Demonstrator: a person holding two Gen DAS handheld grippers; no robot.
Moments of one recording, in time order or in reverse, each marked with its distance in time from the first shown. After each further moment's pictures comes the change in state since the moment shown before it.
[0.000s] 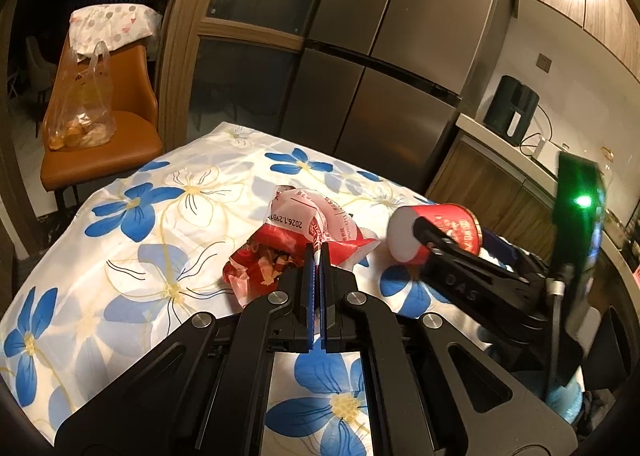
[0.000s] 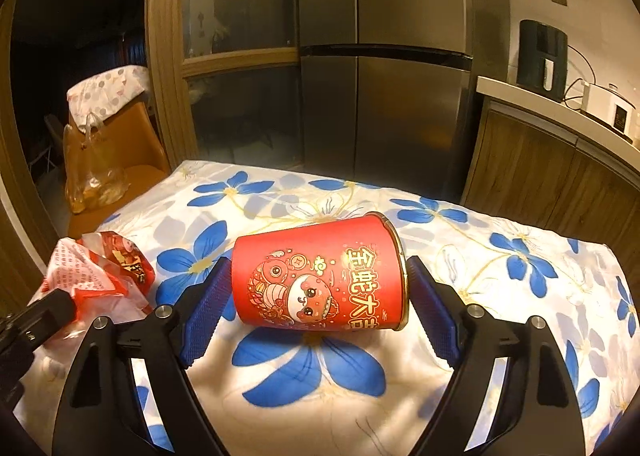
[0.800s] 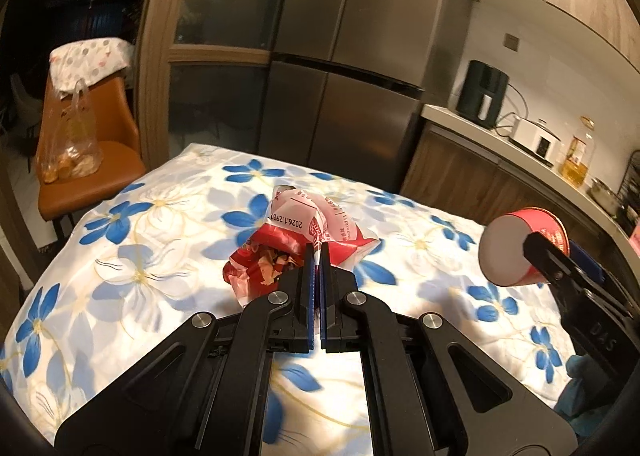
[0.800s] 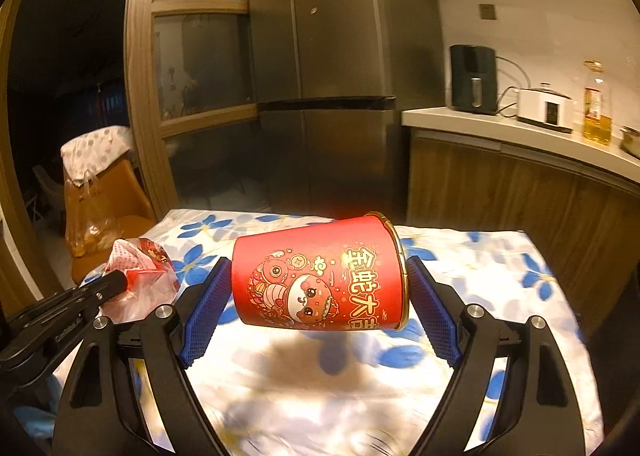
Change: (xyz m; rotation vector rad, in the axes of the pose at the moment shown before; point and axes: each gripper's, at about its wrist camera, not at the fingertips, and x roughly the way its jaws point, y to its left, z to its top) left arm -0.045 -0.072 -0.016 0.120 -0.033 -0.032; right arm -0.154 -0.072 -0.029 0.105 -0.166 -0.096
